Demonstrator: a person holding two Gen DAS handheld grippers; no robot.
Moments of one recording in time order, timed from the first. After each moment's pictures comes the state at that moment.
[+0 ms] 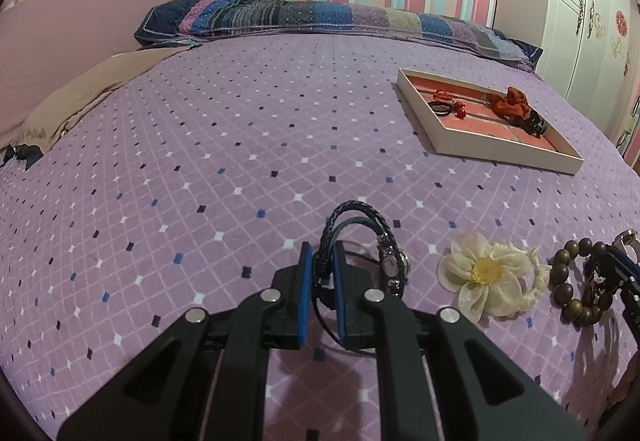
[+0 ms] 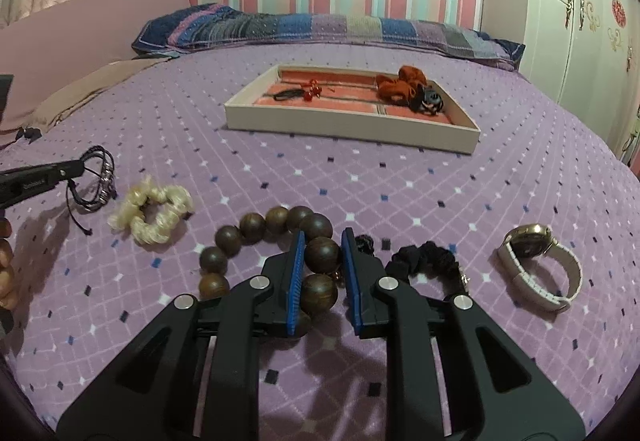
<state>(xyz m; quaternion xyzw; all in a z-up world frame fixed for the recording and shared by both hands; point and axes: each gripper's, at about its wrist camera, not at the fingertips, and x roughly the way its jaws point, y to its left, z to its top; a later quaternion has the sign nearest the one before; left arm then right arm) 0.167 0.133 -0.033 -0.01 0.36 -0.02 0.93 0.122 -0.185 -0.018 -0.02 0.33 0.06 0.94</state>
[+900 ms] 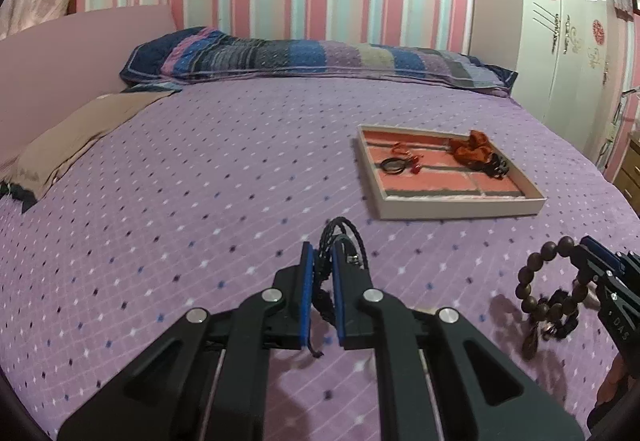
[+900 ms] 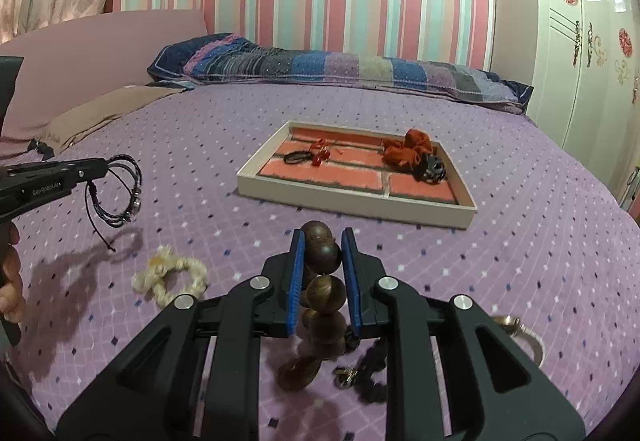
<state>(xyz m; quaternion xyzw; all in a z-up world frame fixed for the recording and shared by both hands) 0.170 0.082 0.038 0.00 0.31 -0.05 0.95 0.141 -0.186 0.042 -0.04 0.27 0.08 0.96</state>
